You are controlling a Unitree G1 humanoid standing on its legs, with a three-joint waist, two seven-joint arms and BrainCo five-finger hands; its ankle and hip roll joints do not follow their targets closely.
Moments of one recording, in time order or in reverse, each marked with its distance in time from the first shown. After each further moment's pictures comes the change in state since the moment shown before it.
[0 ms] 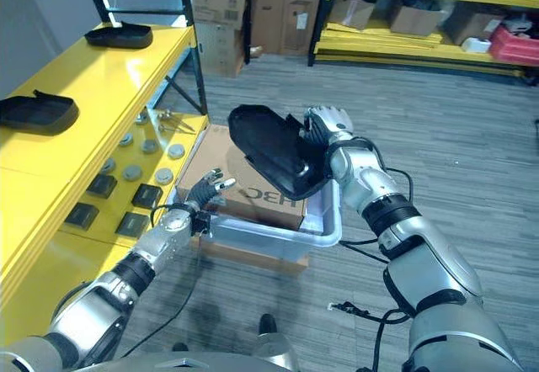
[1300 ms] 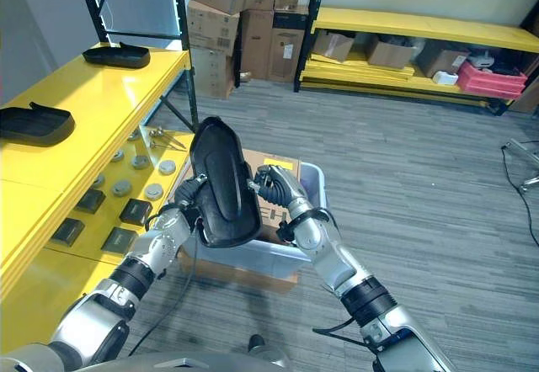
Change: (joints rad) left arm 0.069 0.002 0.134 -0.119 -0.194 -0.026 0.181; right arm 0.543 0.166 -0.169 -0.527 0.252 -0.069 0.033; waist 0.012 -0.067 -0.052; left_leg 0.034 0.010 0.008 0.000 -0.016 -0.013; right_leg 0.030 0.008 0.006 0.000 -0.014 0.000
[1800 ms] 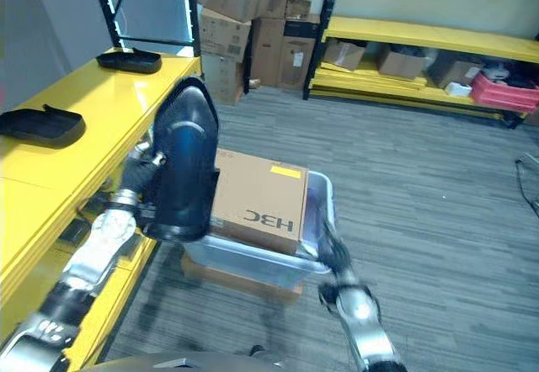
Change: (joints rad) left arm 0.274 0.335 0.105 -0.660 0.772 -0.056 -0.021; right arm 0.469 0.152 -0.362 0.449 0.334 -0.076 -0.001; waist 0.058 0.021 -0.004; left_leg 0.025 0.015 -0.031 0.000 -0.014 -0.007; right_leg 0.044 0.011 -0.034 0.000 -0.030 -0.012
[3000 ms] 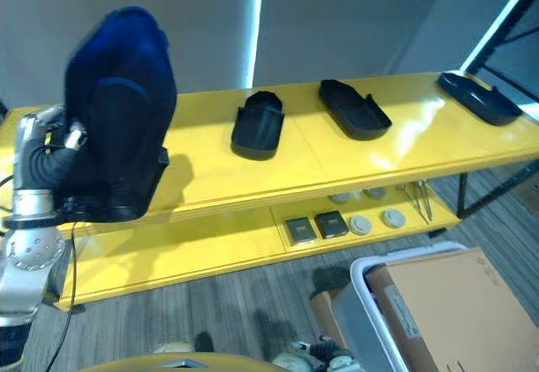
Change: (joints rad) left arm 0.121 0.136 0.230 -0.274 0.292 -0.131 0.073; right arm -0.195 0.157 0.048 0.753 -0.184 0.089 0.071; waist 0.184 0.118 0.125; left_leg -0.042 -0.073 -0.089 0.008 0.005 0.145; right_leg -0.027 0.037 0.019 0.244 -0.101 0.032
